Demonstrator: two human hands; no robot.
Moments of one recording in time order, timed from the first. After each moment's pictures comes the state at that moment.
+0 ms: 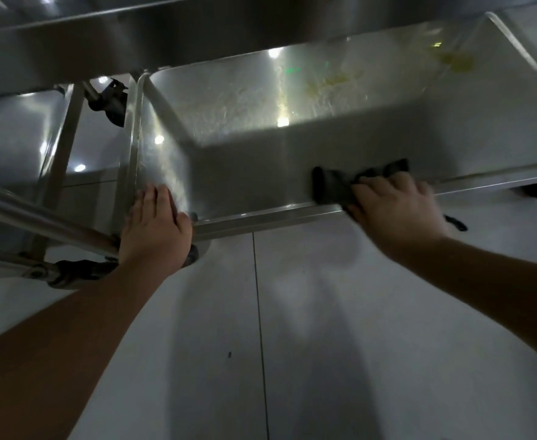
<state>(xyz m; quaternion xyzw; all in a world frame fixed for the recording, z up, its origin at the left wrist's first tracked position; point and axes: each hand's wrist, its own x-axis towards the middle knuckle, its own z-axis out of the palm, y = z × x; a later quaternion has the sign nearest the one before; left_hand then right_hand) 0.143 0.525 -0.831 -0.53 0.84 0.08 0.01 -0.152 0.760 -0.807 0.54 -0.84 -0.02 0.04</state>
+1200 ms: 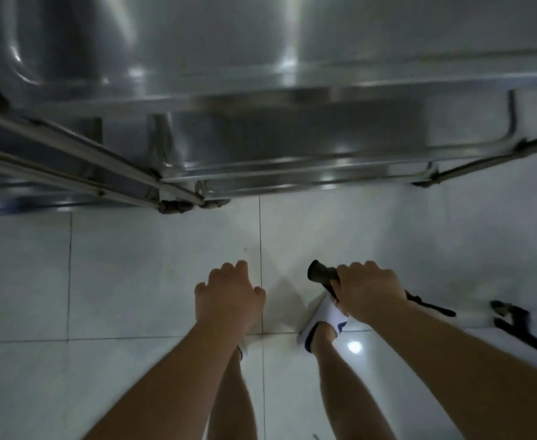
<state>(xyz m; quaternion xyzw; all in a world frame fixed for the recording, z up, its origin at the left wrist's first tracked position) 0.185 0.746 -0.379 -0.46 0.77 0.23 0.37 -0.020 0.884 -0.395 0.46 -0.77 -0.26 -0.36</state>
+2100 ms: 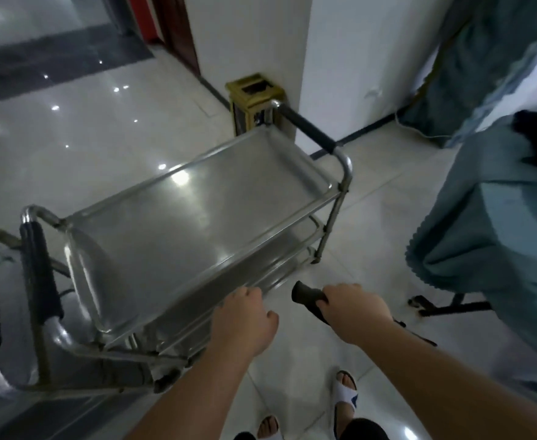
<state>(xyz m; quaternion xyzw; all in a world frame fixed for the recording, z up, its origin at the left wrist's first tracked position) 0.089 0.767 -0.003 -0.21 0.95 0.17 0.18 -0.008 0.955 0.006 0.22 -0.94 -0.03 -0.25</state>
